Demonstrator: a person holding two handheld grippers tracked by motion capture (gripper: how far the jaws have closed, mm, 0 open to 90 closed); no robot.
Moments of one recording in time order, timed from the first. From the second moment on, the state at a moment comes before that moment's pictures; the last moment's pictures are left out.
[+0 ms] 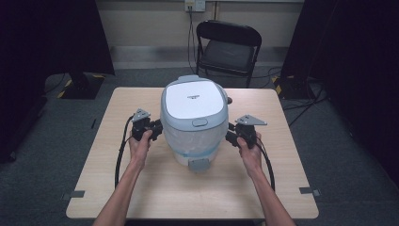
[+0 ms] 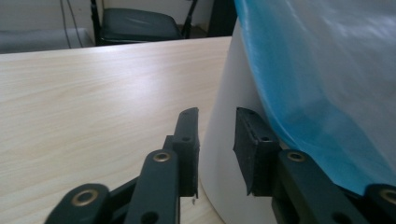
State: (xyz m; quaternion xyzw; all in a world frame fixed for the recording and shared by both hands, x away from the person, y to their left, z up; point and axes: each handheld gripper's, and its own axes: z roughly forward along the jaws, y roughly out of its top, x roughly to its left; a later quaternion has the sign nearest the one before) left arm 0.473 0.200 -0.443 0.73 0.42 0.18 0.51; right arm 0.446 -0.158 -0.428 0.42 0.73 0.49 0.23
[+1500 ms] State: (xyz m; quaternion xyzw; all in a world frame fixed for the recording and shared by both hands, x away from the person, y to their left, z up) left arm 0.414 0.177 -0.437 0.78 0.35 0.18 0.48; right arm 0.418 -0.181 -0.432 0.43 0.73 0.47 0.25
